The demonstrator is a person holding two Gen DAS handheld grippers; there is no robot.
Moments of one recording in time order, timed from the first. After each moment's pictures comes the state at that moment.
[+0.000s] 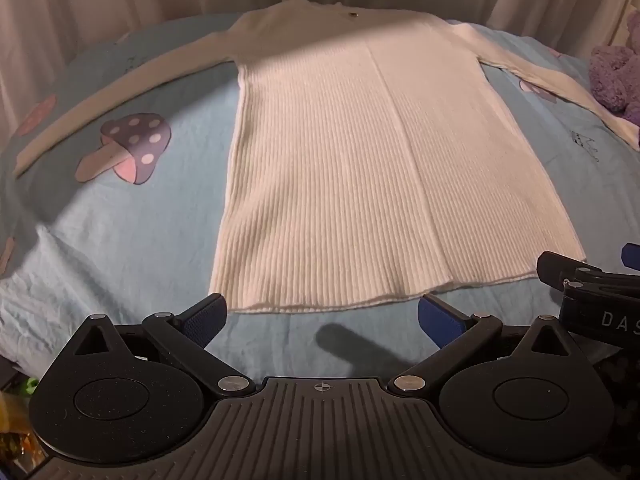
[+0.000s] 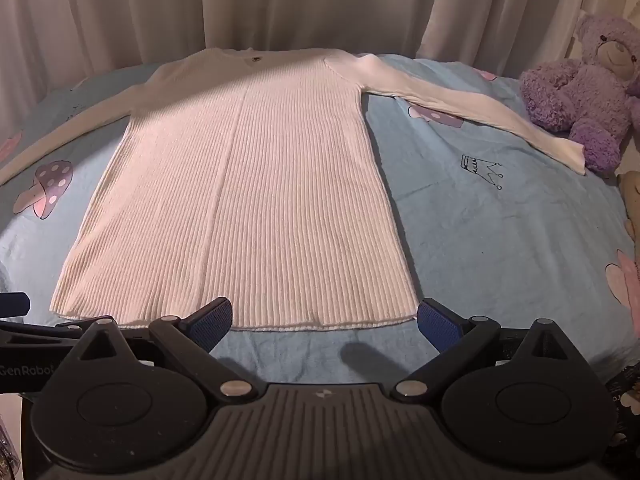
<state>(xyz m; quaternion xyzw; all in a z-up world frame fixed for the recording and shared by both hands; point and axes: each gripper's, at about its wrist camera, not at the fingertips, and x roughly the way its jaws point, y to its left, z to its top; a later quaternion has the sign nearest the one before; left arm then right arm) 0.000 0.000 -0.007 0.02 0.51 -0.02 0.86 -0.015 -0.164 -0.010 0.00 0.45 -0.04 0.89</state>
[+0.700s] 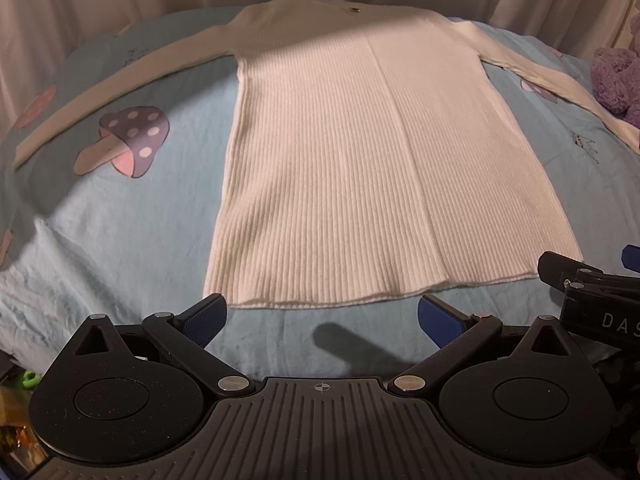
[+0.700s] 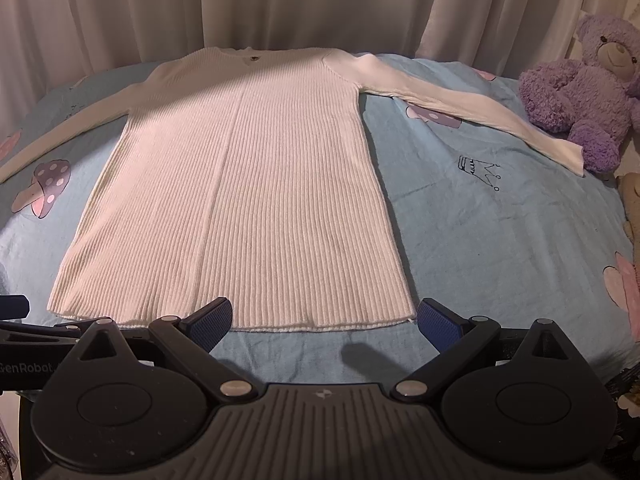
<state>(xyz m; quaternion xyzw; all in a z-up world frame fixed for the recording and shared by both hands) 0.002 -0.002 -0.007 0.01 0.52 -0.01 0.85 -0.015 -0.167 -0.009 0.00 0.45 -0.04 0.89</state>
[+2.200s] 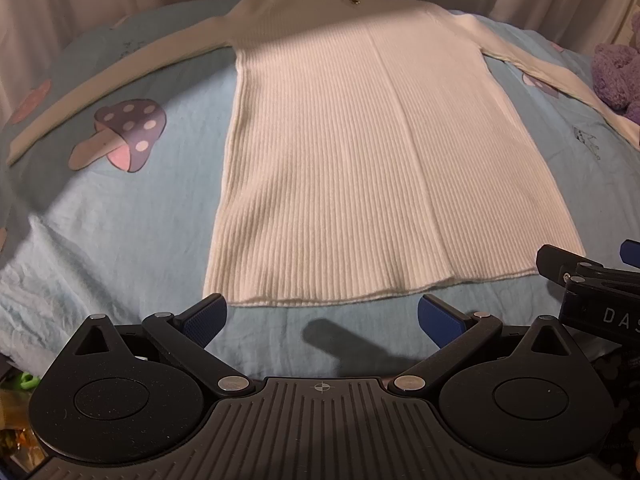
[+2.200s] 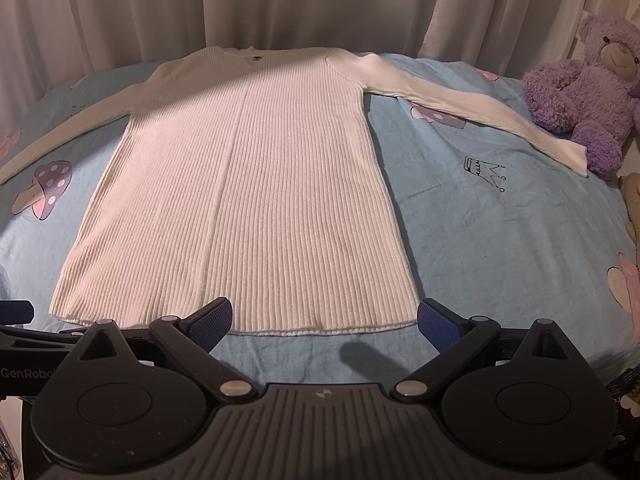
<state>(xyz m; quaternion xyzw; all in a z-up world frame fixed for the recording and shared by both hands) 0.007 0.001 -0.010 0.00 0.53 -0.02 0.85 -0.013 -0.162 -0.009 0.00 0.45 -0.04 0.89</state>
